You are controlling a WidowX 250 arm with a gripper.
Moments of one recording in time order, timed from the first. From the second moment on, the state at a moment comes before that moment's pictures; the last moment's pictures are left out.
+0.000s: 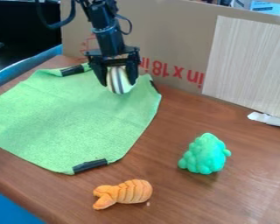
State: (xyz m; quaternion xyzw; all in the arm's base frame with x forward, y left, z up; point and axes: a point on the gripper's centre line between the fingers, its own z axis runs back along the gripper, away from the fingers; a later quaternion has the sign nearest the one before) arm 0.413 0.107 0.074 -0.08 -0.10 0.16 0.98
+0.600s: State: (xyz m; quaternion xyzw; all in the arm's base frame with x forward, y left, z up) arm 0.415 0.105 0.098 -0.07 -0.11 0.10 0.99
